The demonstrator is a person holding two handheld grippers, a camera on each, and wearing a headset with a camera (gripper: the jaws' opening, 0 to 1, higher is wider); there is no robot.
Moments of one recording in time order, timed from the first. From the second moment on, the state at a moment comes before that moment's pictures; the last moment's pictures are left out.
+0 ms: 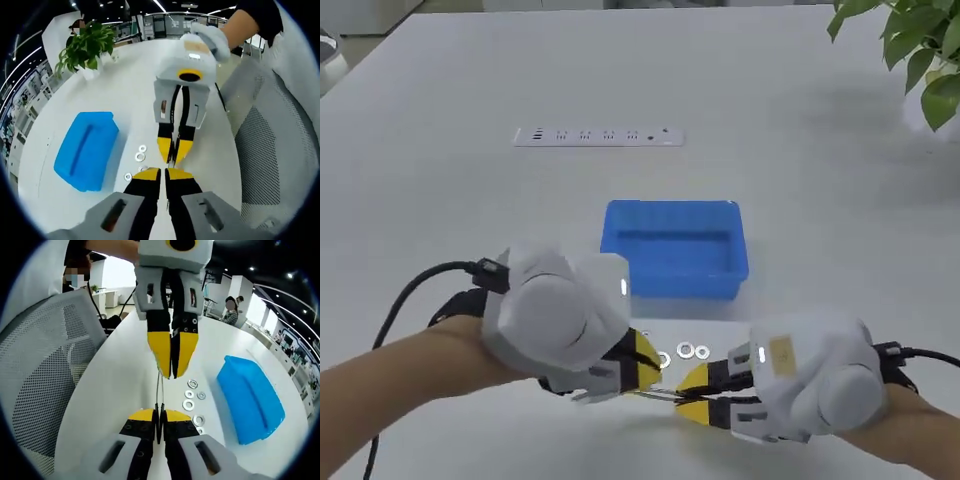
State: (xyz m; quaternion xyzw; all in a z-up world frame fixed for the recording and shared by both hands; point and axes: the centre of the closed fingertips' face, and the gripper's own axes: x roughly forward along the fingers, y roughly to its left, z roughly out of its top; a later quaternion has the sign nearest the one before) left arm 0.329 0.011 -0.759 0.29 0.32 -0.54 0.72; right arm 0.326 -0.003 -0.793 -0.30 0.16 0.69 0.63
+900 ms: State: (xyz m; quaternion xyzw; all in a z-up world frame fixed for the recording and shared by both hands) left arm 0.336 -0.006 -0.731 0.34 0.27 -0.55 0.72; right arm 0.339 -0.008 -0.773 -0.30 0.14 0.68 0.66
